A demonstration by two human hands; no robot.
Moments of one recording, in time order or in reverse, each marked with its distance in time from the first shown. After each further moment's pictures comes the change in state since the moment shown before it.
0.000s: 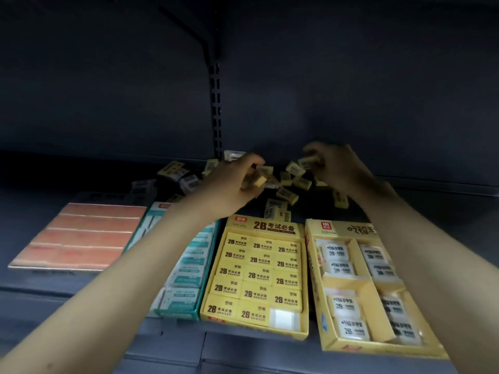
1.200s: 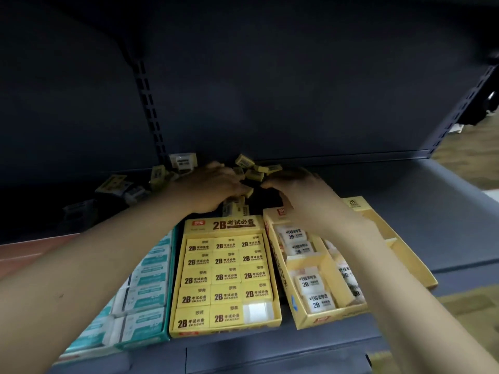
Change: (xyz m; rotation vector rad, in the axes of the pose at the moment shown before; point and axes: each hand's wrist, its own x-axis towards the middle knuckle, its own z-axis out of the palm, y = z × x) left_hand 0.061 -0.015 0.042 0.707 -0.415 0.573; right_hand -0.097 -0.039 -0.014 -0.242 -0.145 0.028
